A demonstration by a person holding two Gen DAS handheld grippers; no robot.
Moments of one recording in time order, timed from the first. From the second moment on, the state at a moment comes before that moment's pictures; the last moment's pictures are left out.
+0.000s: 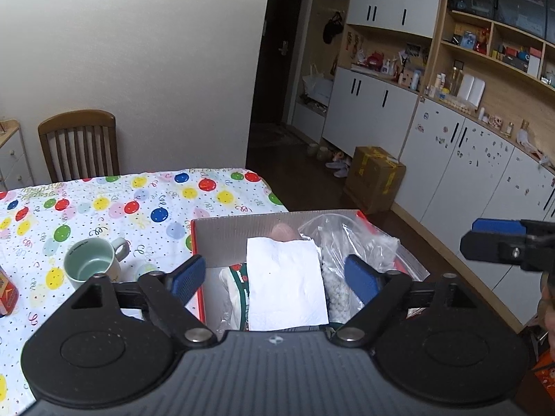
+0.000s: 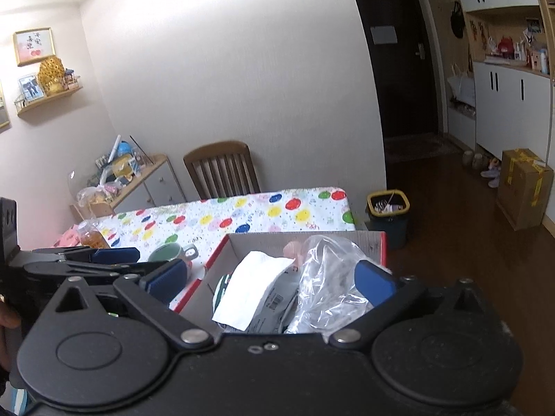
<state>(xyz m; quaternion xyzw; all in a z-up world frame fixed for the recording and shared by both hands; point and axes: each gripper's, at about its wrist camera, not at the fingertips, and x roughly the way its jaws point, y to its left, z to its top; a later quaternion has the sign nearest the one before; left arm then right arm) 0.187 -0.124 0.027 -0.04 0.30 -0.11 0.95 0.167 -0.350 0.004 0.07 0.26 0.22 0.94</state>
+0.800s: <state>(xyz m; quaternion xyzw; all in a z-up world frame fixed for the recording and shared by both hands) 0.145 -0.128 0.038 -0.04 0.28 -0.11 0.95 0.127 -0.329 -0.012 0.07 0.22 0.18 0.96</state>
